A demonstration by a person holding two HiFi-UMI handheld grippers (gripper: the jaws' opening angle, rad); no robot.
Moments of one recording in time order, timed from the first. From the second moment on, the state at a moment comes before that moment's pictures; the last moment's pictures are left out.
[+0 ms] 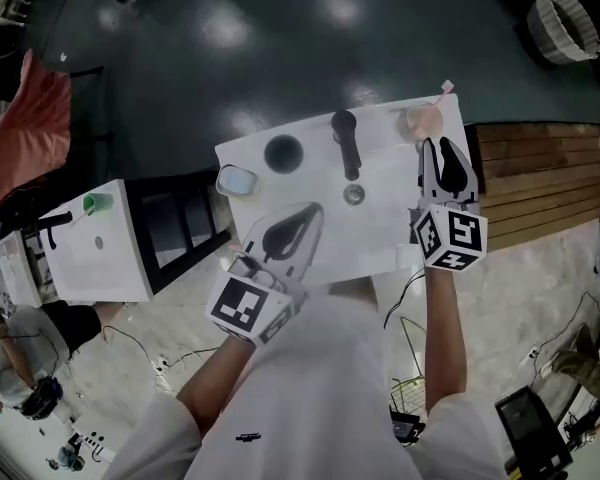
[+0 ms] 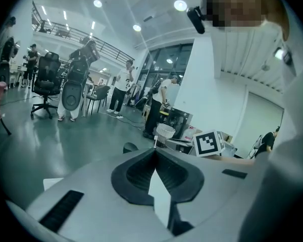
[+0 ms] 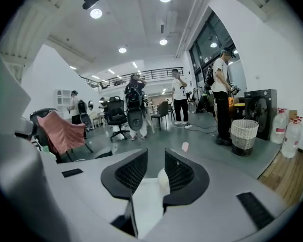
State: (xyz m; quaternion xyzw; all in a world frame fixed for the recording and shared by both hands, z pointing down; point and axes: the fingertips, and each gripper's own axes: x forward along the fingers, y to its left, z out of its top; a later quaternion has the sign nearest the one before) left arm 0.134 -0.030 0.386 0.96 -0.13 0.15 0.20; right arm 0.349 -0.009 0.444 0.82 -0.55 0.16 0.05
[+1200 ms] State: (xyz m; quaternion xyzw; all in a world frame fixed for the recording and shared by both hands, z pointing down) left arm 0.185 -0.049 0.430 0.95 -0.10 0.19 0.21; right arm 0.442 -0.065 0.536 0.80 -0.53 0.27 0.09
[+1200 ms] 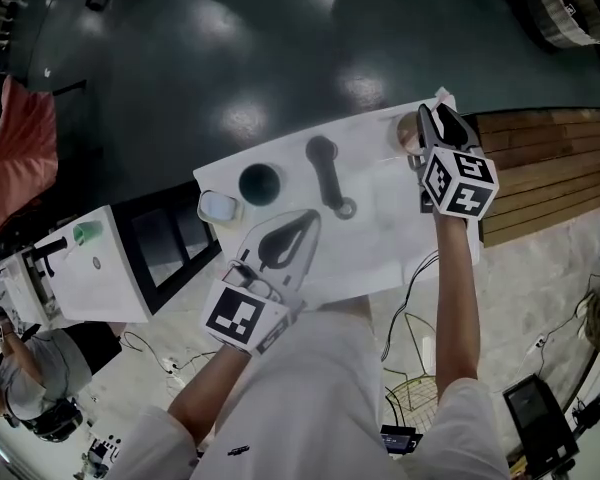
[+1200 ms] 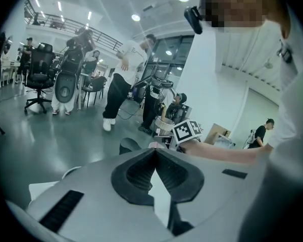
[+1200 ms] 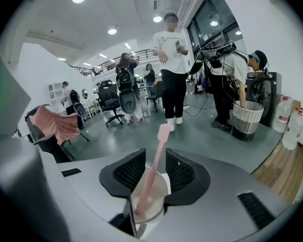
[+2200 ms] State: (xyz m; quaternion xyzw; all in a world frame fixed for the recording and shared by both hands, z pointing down) left arm 0.142 -0.034 0.391 0.96 -0.11 0.16 0.19; right arm 0.403 -0.047 0.447 0.82 -0.55 0.14 0.07
